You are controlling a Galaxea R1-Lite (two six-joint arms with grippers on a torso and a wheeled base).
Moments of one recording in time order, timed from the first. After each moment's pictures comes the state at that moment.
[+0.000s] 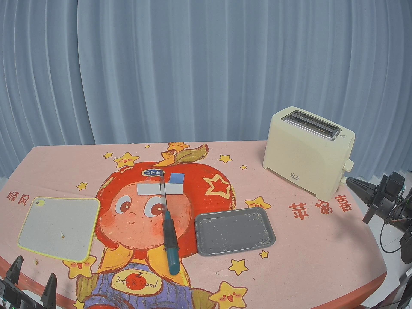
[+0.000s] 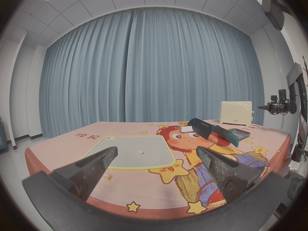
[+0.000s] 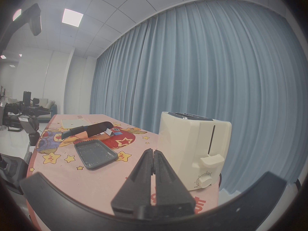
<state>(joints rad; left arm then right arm) 0.00 0.05 -0.02 0.00 -0.01 0.01 -0.12 1.68 -0.06 -1.55 0.74 -0.11</state>
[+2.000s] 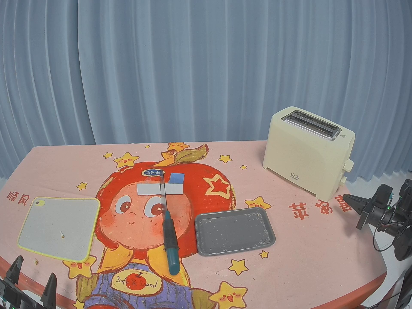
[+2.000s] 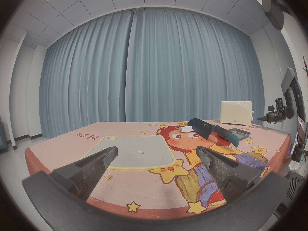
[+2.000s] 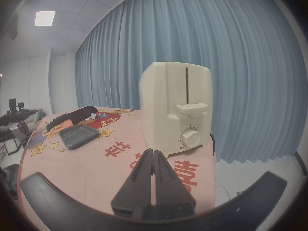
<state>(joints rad) 0.00 0.05 -0.02 0.00 -0.01 0.01 -0.21 1.90 -0.05 -1.55 0.70 -0.12</state>
